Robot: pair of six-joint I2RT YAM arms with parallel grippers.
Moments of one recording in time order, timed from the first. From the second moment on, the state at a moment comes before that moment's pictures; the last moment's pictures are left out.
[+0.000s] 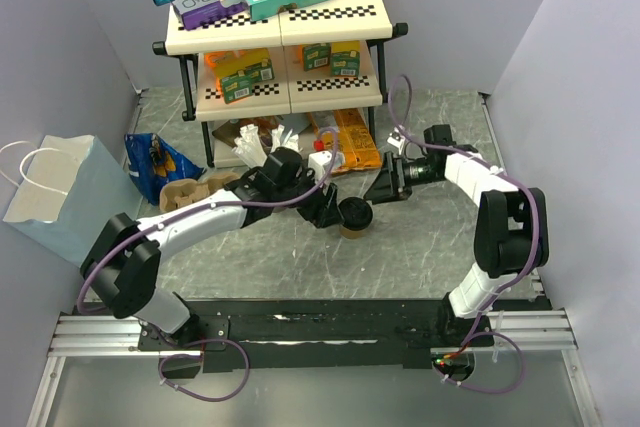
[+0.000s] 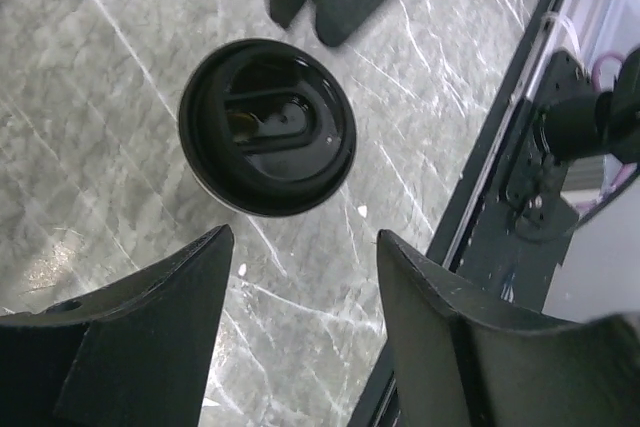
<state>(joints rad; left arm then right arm) -0.76 1.50 1.01 -0.08 0.47 -0.19 0.06 1.67 1.12 -0.66 -1.08 -0.01</state>
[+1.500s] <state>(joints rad) -0.71 1.63 1.01 0.02 0.37 -0.45 0.16 1.71 1.03 -0.57 -1.02 0.05</state>
